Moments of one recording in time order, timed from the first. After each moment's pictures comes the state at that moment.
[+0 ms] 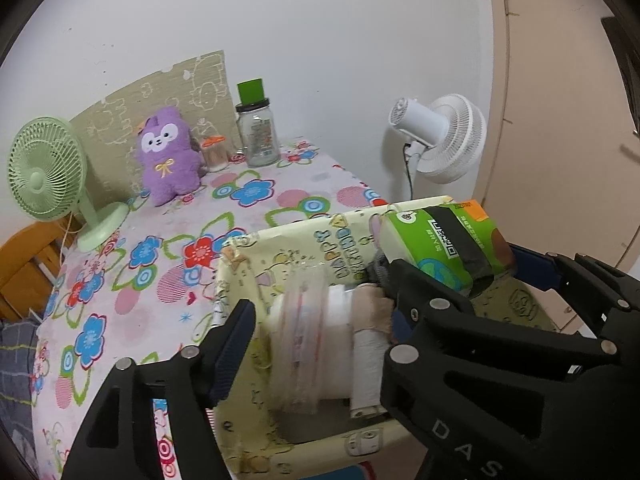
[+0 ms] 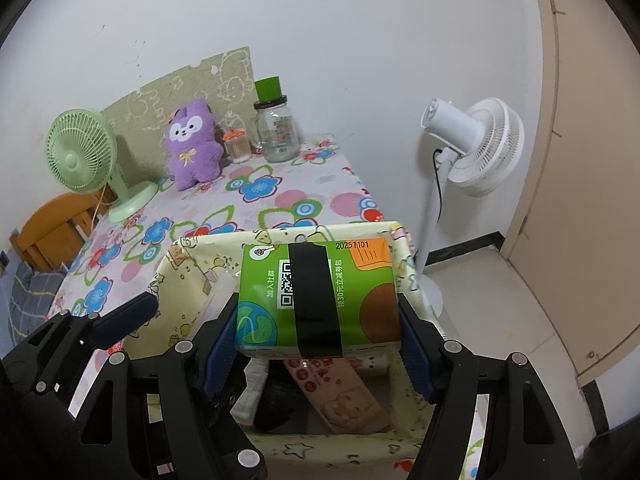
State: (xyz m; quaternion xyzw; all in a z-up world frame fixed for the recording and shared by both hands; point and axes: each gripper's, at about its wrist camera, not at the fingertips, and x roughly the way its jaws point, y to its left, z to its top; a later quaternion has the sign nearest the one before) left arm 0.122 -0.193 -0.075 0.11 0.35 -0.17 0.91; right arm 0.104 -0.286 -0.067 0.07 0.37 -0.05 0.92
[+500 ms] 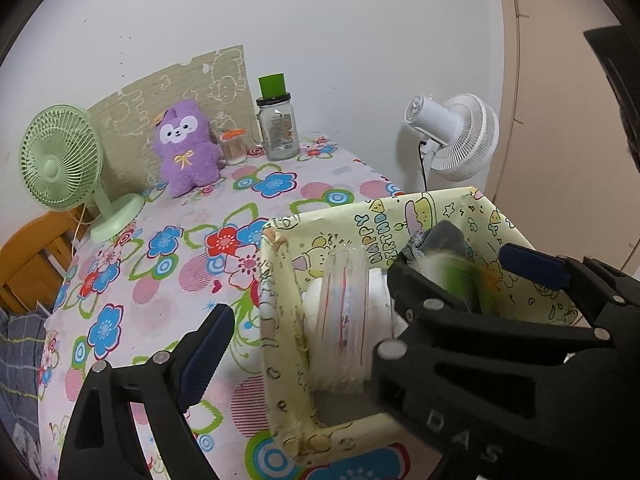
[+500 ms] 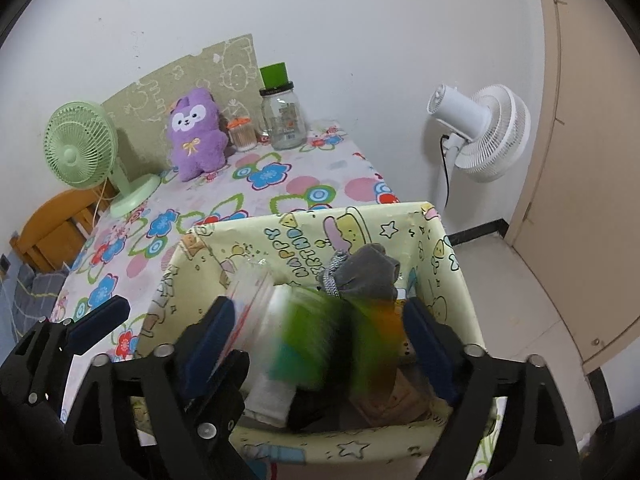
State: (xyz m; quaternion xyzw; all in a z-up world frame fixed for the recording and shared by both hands) left arm 0.120 -0.165 -0.078 0.11 0.35 -0.15 0.92; right arm 0.108 -0.263 -0.075 0.08 0.39 -0.05 0.92
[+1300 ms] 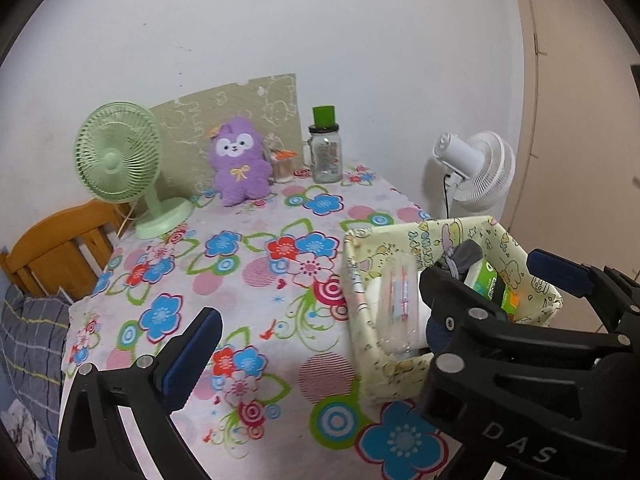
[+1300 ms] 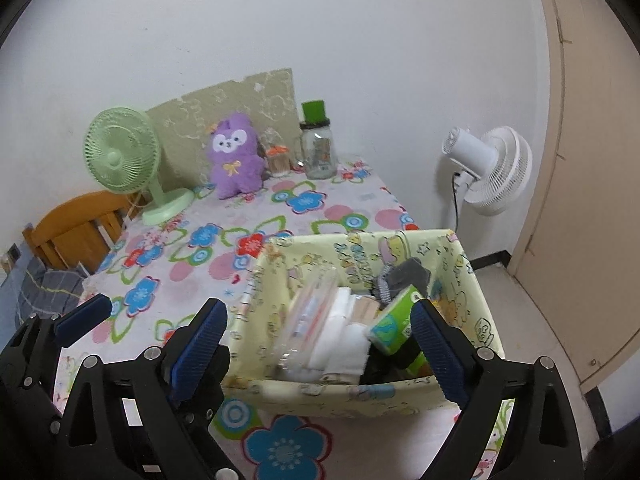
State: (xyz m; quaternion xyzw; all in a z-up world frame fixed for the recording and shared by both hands) left arm 0.075 -0.096 -0.041 0.08 0.31 -0.12 0.94; right arm 0.062 -0.208 -0.032 0.06 0.33 -0.03 0.94
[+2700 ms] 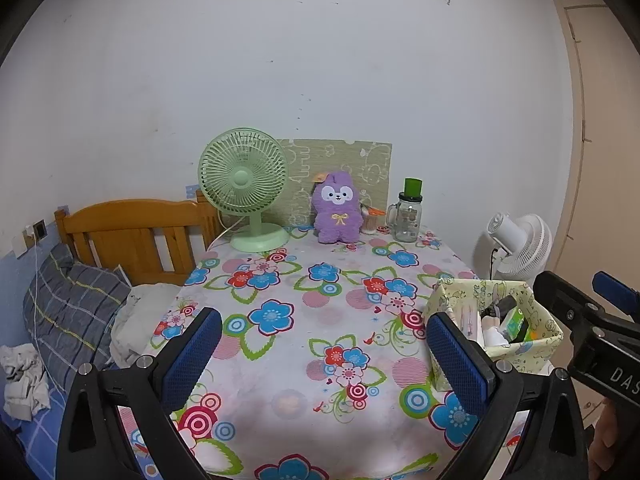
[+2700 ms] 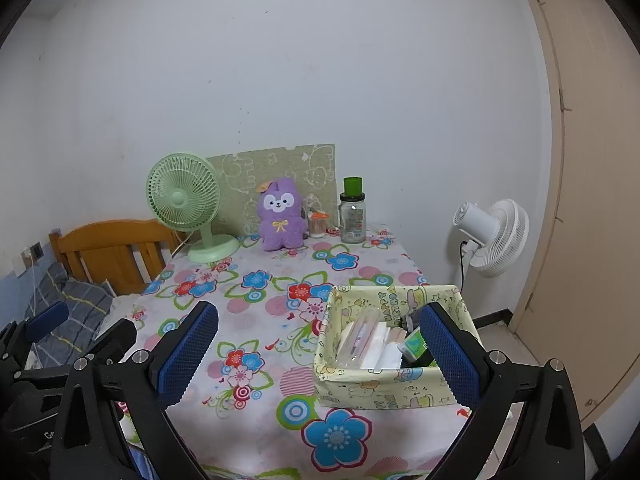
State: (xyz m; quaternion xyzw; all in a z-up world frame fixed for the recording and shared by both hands) left arm -0.013 0.032 0.009 -0.01 0.22 -0.02 0.98; right arm -0.029 -0.143 0.032 0.02 0.22 -0.01 0.97
